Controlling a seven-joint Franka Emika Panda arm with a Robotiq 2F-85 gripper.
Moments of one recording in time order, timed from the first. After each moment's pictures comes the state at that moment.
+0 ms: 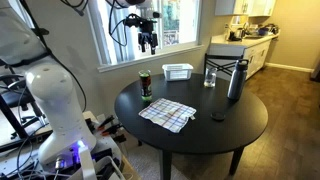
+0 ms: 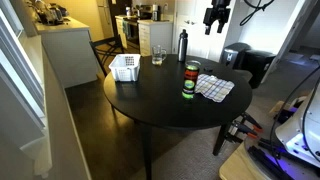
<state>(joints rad) 0.01 -0.34 0.06 -2.24 0.03 1.93 0.11</state>
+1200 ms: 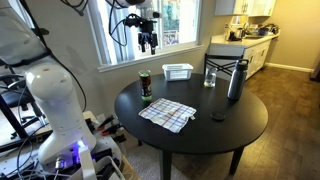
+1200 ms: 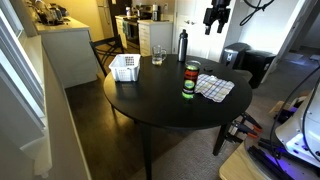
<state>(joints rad) 0.01 -0.34 0.06 -2.24 0.03 1.93 0.11</state>
